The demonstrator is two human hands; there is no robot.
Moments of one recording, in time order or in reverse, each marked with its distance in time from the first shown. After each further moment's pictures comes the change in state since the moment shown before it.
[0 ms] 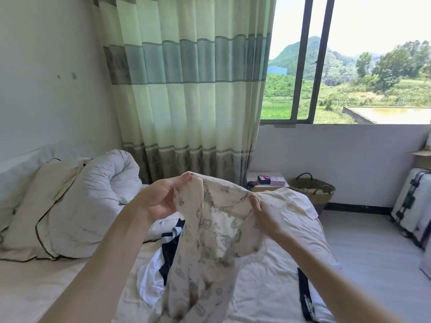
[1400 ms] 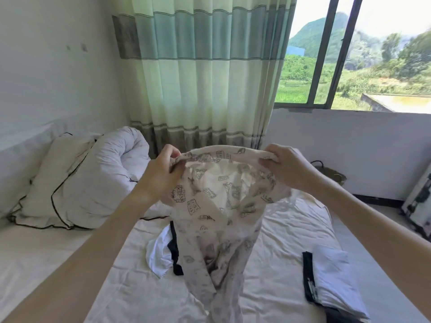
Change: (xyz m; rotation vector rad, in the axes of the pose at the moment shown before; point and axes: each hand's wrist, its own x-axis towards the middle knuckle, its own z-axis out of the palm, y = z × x) left_hand -0.026 -0.002 -0.028 1.118 0.474 0.634; right_hand -0.002 -0.073 -0.068 -0.096 0.049 -0.508
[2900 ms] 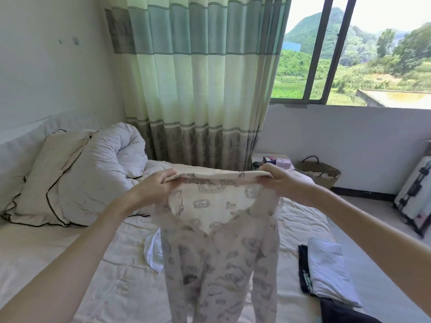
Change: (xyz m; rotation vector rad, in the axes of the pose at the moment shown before) left_hand -0.012 -0.045 0.010 -0.060 -0.471 -0.127; right_hand -0.036 0.013 0.016 0.165 -0.374 0.186
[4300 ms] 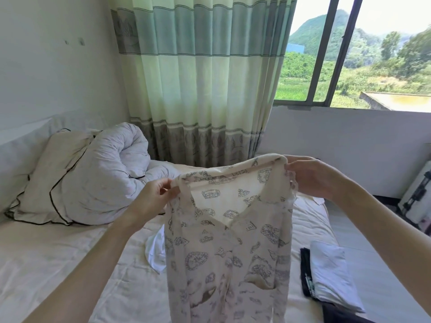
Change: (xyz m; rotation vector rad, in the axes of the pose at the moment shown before) left_hand -0.026 -0.008 0.013 -0.352 0.180 -0.052; right_hand 0.017 0.038 -0.042 1.053 -0.386 -0.025
